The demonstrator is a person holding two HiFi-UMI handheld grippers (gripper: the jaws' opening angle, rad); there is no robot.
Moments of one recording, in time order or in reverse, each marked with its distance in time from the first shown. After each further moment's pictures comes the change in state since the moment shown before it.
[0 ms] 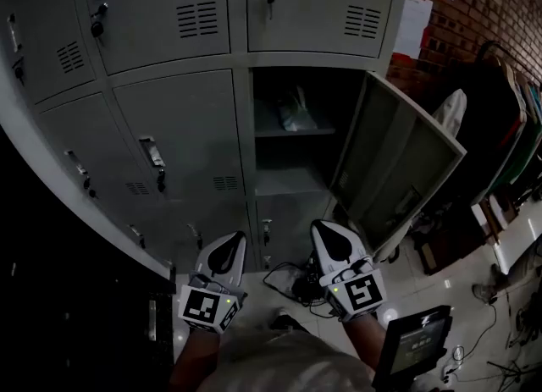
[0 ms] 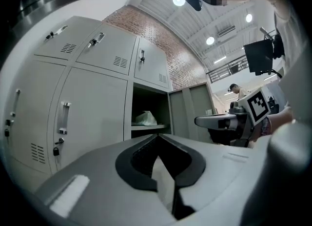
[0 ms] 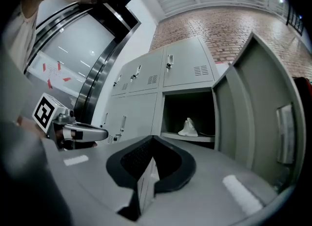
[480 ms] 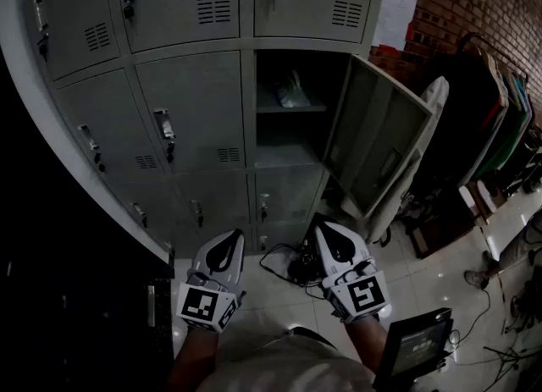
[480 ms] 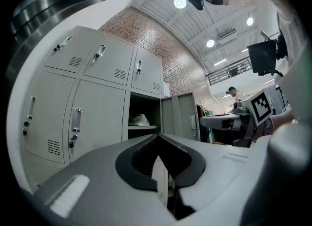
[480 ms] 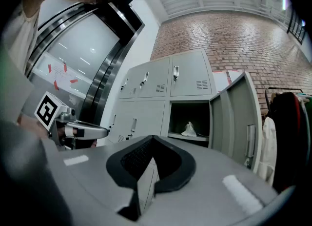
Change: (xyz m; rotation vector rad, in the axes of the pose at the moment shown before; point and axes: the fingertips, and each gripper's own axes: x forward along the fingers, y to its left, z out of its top) left arm -0.099 -0.046 0.019 -0.024 0.014 -0.016; right arm -0.096 0.068 0.028 -0.025 0.026 -0.040
